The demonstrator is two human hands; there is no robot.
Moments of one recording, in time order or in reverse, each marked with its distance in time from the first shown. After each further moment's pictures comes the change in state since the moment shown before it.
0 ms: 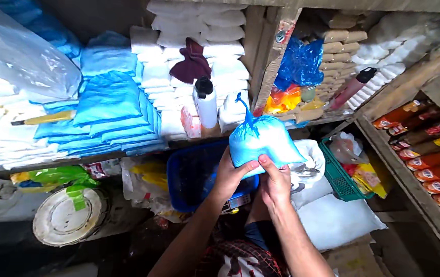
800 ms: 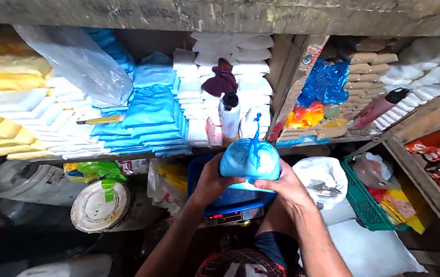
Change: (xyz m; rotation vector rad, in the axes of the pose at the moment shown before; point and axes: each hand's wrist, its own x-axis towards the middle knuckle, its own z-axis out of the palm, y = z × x) left_hand -0.012 0.058 -0.092 0.457 -0.021 0.041; right_hand 0.027 -0.021 0.015 -0.506 -0.655 0.154
